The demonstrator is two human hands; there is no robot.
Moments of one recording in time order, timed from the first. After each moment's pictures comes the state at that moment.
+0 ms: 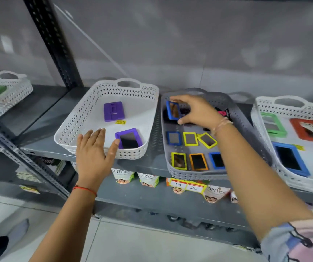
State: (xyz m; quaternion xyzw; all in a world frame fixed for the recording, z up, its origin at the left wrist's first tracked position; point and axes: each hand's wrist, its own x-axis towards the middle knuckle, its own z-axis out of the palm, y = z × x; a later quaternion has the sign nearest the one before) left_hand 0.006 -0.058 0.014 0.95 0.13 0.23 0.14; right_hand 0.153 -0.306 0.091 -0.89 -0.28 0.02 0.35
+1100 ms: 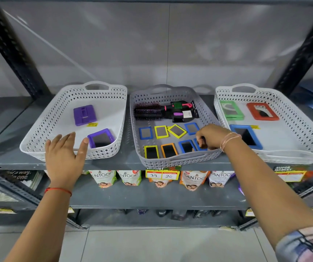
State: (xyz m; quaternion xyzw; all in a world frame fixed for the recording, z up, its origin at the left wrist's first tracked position) left_hand 0.007 -0.060 0.012 0.95 0.12 0.25 0.12; right_hand 0.100 -0.440 0.042 -0.97 -0.10 0.17 0.09
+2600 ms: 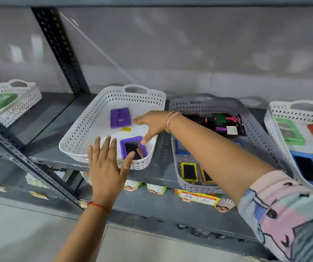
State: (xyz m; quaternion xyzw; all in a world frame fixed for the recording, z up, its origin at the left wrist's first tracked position) left_hand 0.008 -0.073 0.008 0.94 0.14 0.27 0.14; right_hand 0.179 -0.181 0.082 -0.87 -0.45 0.19 0.01
